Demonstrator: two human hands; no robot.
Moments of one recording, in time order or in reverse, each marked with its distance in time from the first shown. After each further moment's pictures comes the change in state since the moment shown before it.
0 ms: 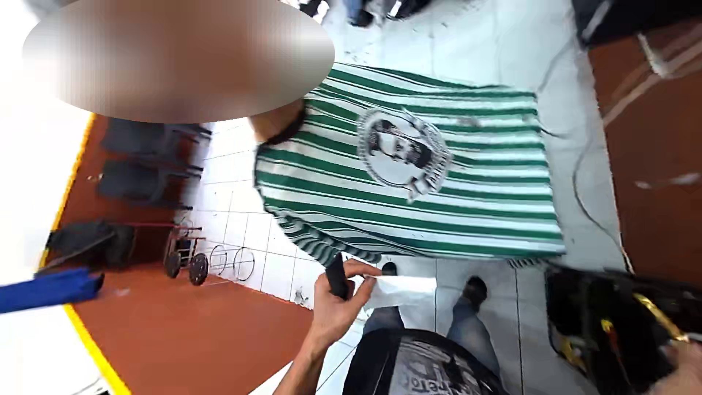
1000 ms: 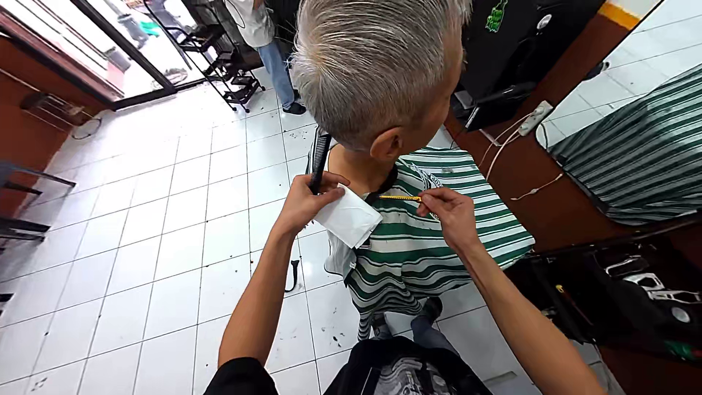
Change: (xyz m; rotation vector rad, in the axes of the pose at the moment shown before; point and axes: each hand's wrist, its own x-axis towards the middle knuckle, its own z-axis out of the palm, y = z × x) left_hand 0.305 -0.080 -0.315 -0.113 -0.497 0.190; right_hand -0.204 -0.336 0.413 0.537 -0.579 -0.383
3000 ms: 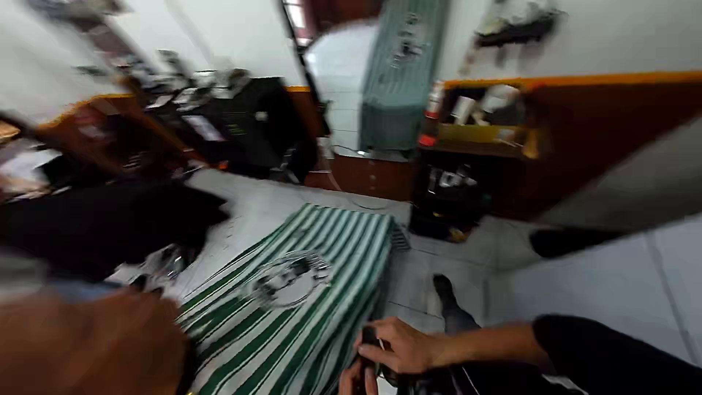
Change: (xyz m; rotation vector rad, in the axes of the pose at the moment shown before) left_hand -0.152 -0.007 0.324 0.133 -0.137 0.036; right_hand -0.208 -0.022 -0.130 -0.426 0.109 -0.110
